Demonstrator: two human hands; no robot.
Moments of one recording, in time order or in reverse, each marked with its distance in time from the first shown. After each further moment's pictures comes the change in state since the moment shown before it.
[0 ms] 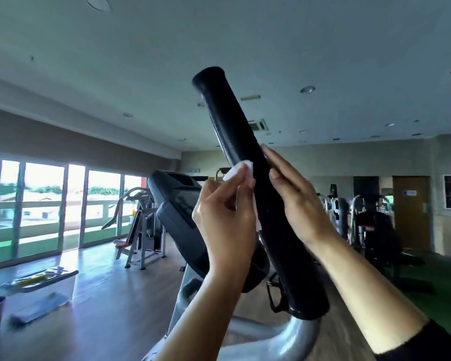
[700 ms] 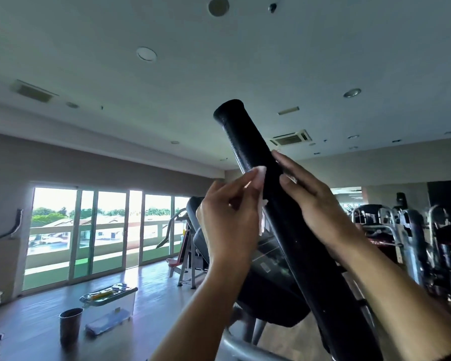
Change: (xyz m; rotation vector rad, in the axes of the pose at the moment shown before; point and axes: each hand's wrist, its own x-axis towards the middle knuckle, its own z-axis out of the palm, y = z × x) left_hand 0.046 0.019 -0.006 0.131 -0.035 0.082; right_hand 0.036 -0.004 0.003 0.100 -0.049 -0.022
